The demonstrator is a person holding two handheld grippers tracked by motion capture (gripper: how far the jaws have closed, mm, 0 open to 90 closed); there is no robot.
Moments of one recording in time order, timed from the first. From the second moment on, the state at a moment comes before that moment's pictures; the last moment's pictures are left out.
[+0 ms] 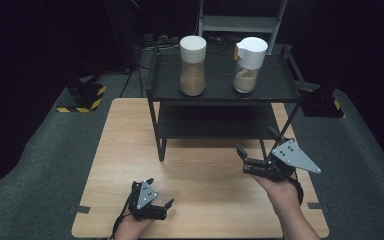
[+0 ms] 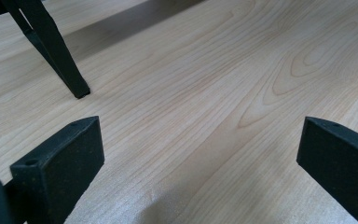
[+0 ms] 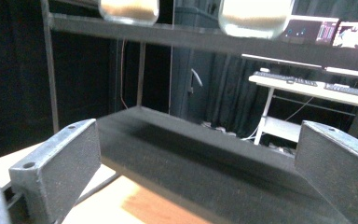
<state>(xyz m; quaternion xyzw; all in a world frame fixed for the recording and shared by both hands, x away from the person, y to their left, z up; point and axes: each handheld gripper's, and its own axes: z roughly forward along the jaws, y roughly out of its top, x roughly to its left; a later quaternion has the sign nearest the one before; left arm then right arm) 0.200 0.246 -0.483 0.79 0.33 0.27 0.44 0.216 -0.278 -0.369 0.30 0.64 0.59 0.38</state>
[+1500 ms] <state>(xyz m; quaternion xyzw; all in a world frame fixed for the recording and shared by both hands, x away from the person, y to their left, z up) 0.198 0.241 -0.483 0.80 0.32 0.28 0.43 0.206 -0.282 -0.490 0.36 0.75 0.44 0.35</state>
